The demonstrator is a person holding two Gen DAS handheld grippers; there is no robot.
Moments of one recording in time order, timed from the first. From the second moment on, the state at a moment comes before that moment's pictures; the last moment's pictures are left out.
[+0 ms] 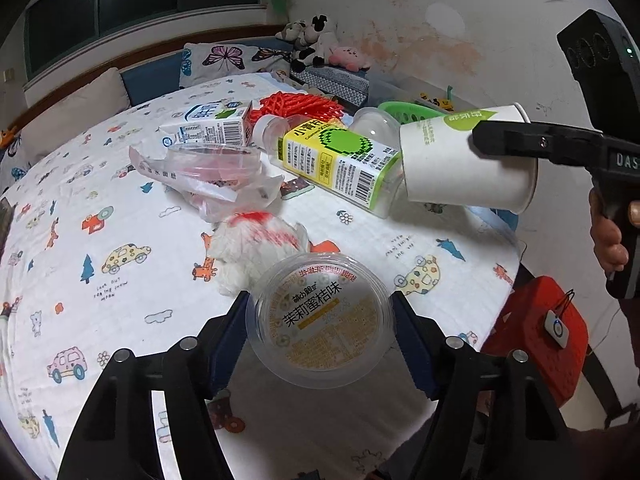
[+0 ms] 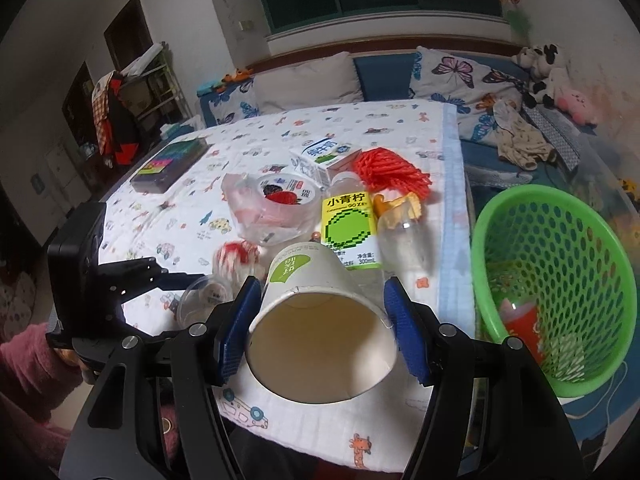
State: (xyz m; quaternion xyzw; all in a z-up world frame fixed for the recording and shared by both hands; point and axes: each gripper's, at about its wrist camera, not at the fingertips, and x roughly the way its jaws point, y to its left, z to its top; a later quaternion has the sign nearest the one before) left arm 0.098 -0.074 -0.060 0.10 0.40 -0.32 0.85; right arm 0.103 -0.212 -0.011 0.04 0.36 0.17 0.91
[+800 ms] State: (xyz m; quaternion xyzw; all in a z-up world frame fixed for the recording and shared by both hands) left arm 0.120 -0.142 0.023 0.09 0.35 -0.39 0.85; right arm 0.117 -0.363 -0.031 0.09 0.37 -0.04 0.92
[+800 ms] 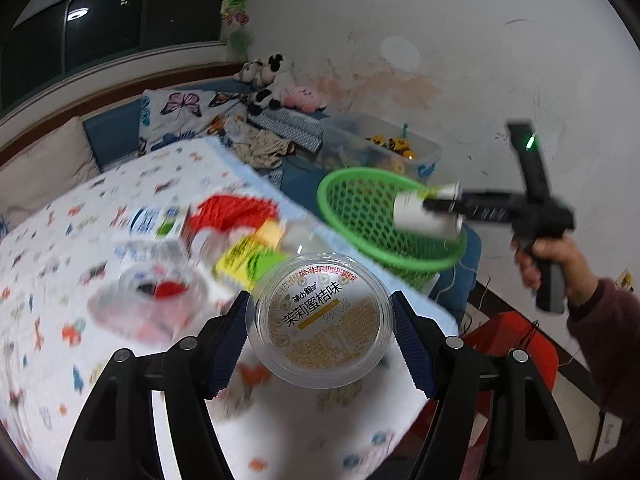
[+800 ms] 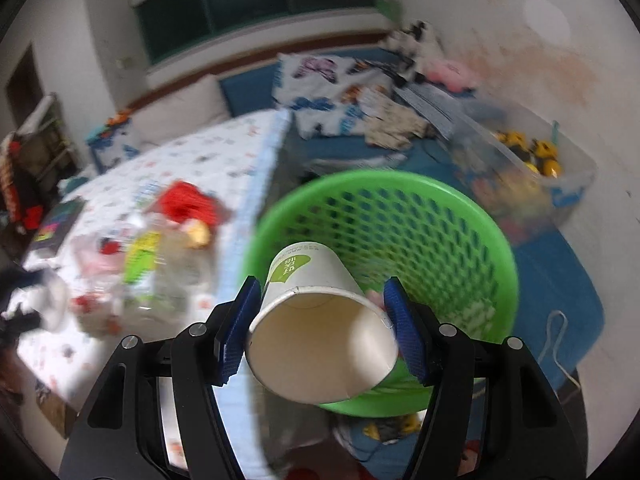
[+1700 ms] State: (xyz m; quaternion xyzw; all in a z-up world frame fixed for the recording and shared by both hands) left arm 0.203 -0.322 0.011 0.13 0.38 -0.42 0.81; right arm 0.136 -0.427 -0.084 0.17 0.42 -0.04 0.89
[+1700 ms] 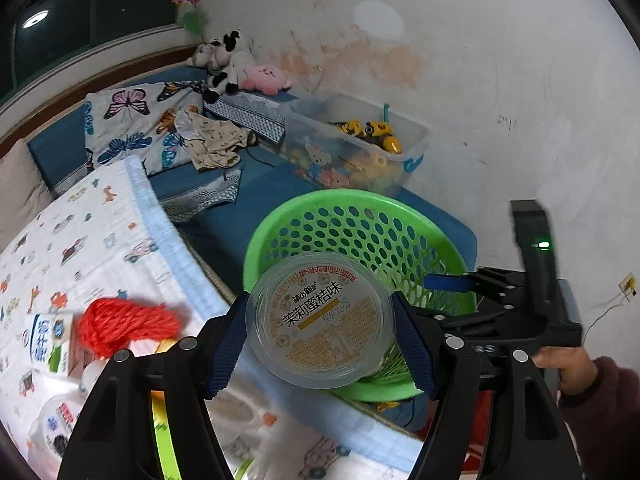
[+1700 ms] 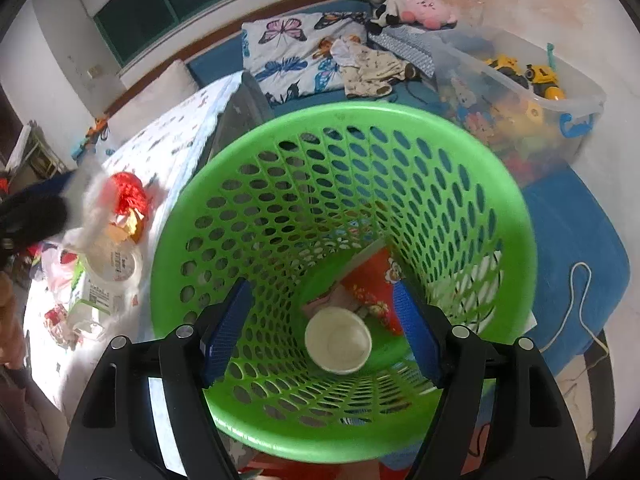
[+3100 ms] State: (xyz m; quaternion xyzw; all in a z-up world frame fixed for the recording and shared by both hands) left arm 0.157 -0.174 0.015 0.11 0.36 -0.32 0.87; right arm 0.096 -0.344 -0.049 0.13 0.37 0.01 0.92
